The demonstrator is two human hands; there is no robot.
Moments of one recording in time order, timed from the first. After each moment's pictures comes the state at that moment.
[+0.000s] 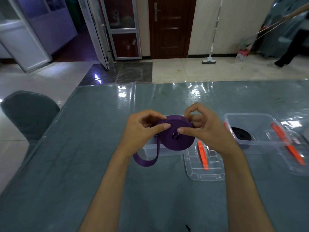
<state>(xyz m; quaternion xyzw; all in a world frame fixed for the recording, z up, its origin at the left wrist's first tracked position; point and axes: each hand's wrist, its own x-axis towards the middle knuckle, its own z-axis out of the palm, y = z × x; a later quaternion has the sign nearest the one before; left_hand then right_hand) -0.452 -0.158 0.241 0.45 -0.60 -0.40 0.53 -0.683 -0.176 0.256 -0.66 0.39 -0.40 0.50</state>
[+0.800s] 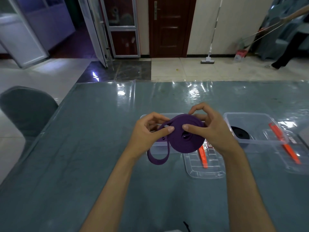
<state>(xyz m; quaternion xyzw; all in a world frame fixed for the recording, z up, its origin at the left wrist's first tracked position) -0.456 -0.154 0.211 0.43 -0.55 -0.47 0.54 -0.681 -0.170 0.249 -0.63 0.42 -0.43 0.50</state>
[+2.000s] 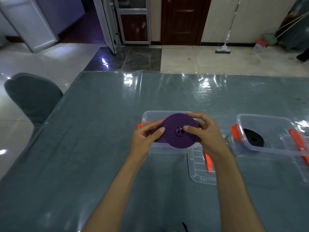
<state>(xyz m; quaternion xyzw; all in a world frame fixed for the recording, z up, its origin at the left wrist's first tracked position) -0.457 -0.195 0.134 0.49 -0.38 -0.51 0.60 -0.671 -0.237 0.177 -0.50 0.45 -0.44 0.60</state>
